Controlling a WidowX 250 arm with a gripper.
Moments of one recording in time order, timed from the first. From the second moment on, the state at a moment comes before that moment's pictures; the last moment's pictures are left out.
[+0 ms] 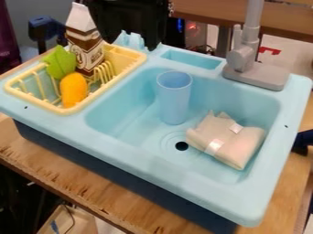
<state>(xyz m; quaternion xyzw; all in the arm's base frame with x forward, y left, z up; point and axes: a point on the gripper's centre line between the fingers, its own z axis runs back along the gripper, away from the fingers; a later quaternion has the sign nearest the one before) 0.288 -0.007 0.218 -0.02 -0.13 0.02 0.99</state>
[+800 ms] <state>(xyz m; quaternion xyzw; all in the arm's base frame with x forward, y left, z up) 0.270 0.081 0.251 0.02 -0.09 0.00 1.00</state>
